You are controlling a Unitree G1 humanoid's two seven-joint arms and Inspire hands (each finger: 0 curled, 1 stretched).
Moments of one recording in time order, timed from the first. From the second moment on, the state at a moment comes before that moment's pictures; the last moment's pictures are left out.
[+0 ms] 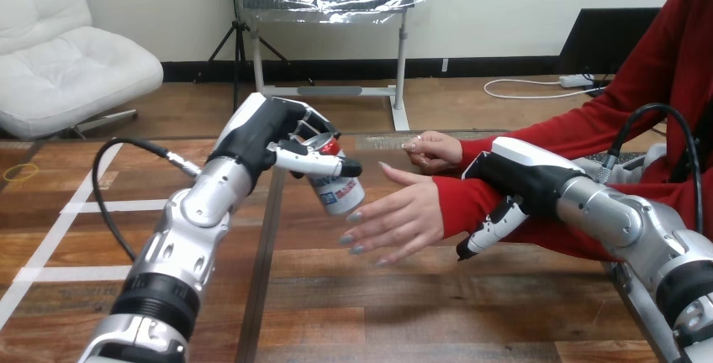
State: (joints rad) left arm -0.72 0.22 -0.08 0.88 0.28 -0.08 -0.16; right arm -0.82 -0.46 0.35 1.20 -0.53 -0.45 0.24
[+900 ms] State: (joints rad) left arm -0.75 0.19 -0.08 0.93 0.28 -0.09 -0.16; right arm -0.83 -0.43 0.35 1.20 -0.53 -0.44 0.24
